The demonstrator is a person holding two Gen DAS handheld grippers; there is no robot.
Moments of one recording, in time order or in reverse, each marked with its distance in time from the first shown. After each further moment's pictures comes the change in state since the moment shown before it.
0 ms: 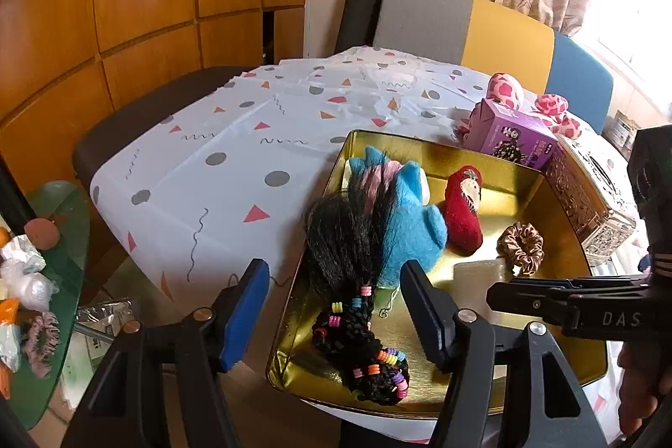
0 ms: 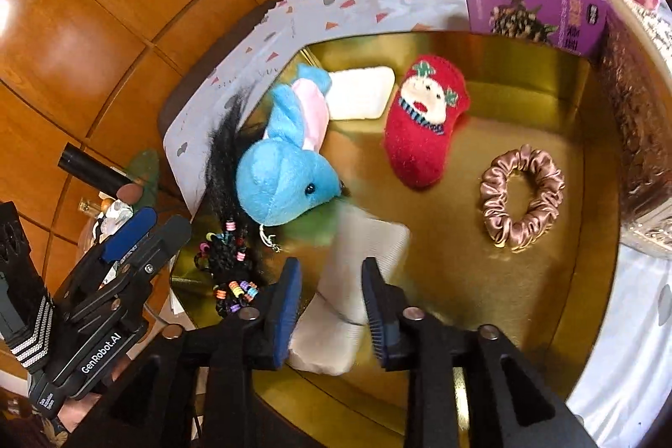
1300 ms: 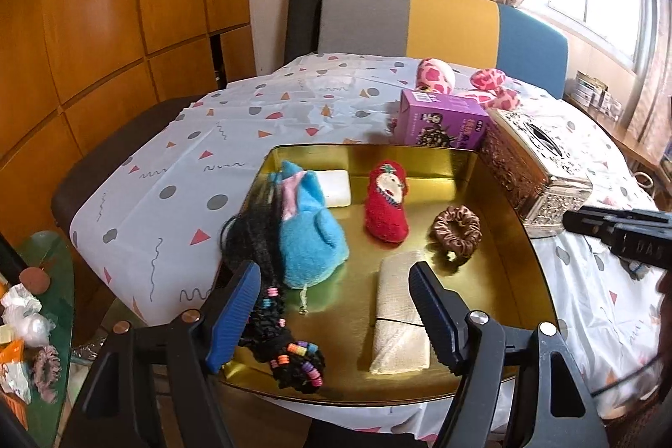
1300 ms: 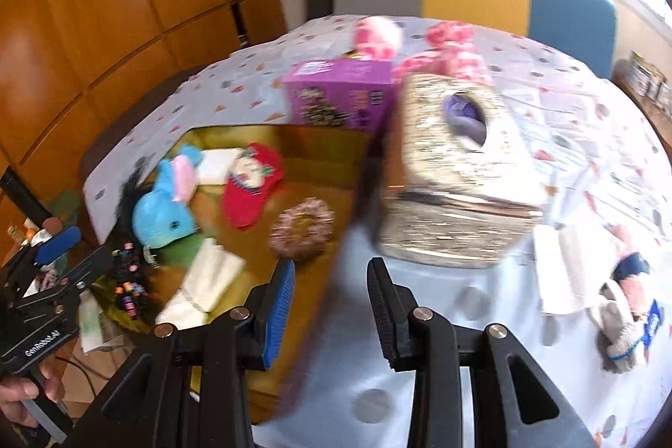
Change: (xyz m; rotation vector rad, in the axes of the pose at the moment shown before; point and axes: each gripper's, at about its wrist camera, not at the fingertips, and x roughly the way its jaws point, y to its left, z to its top) left arm -0.026 -0.069 0.000 0.163 -0.019 -0.063; right arm -0.113 -0.064 -0.032 0.000 -0.259 -0.378
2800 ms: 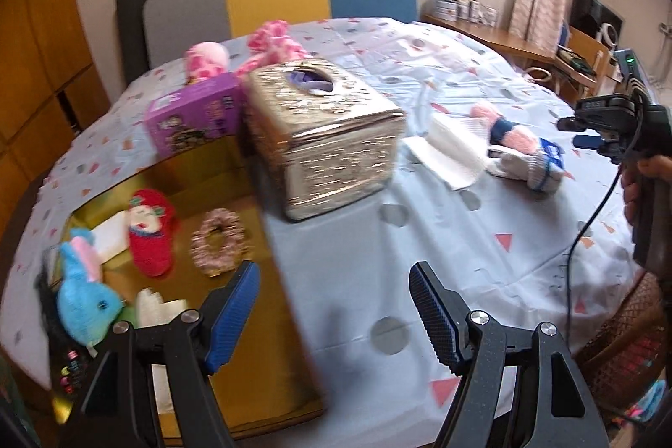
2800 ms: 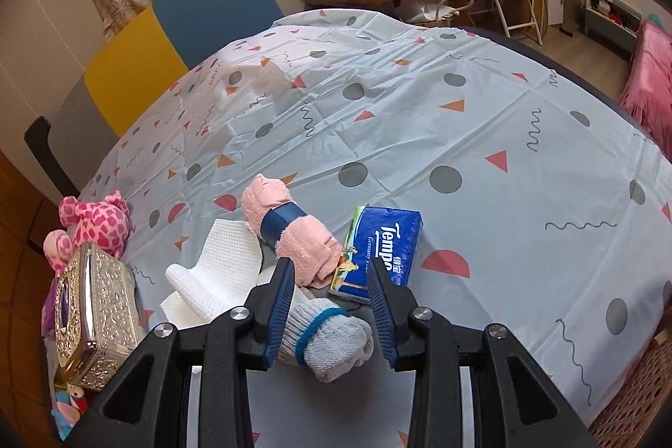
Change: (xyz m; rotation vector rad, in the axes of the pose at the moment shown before) left arm 0.016 -0.192 -0.004 0.369 0.094 -0.310; right arm -0.085 -0.305 -0.095 0.876 -0.172 -0.401
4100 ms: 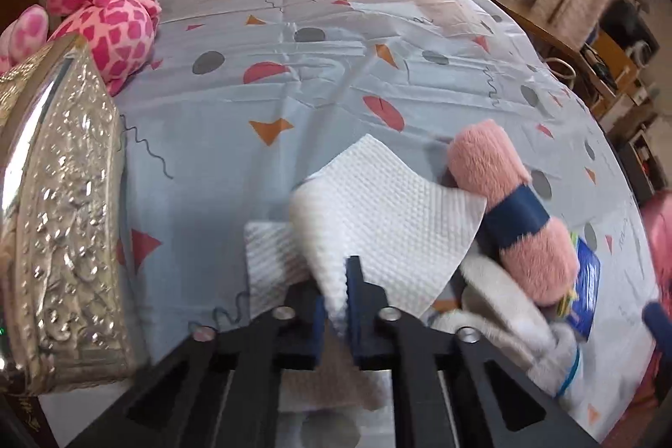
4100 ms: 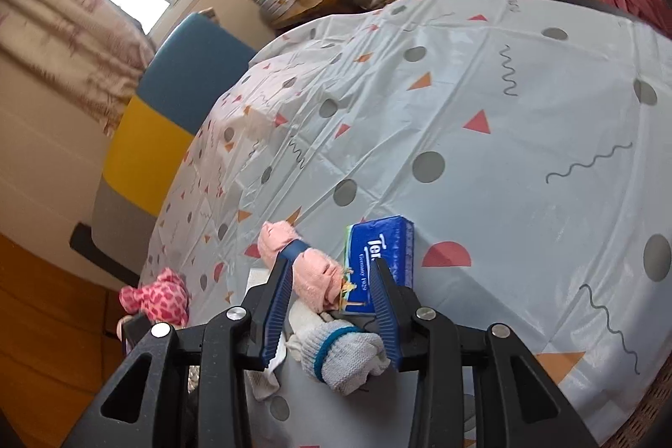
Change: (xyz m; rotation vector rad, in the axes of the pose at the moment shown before) left arm 0.209 -0.134 0.130 -0.139 0.244 -0.094; right arm -0.006 -0.067 0.010 0.369 -0.020 0.209
